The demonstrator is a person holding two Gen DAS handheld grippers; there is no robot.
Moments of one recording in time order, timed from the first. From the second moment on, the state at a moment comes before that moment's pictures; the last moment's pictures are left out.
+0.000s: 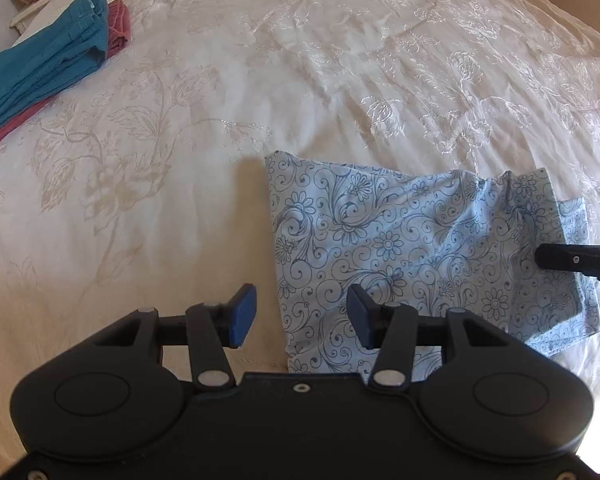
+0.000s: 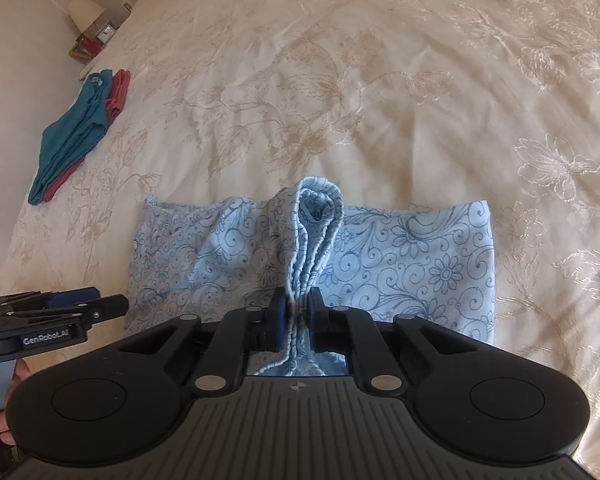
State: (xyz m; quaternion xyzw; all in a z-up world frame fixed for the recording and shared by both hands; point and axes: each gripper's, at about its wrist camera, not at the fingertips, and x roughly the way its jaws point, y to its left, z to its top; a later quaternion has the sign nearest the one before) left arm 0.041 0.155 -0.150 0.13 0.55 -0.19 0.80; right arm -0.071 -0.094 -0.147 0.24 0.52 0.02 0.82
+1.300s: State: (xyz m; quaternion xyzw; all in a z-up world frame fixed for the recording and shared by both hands) left arm 0.127 0.082 -0.196 0.11 0.58 -0.22 0.78; right arm -0.062 -0.141 -0.168 0.15 0.52 -0.07 0.84
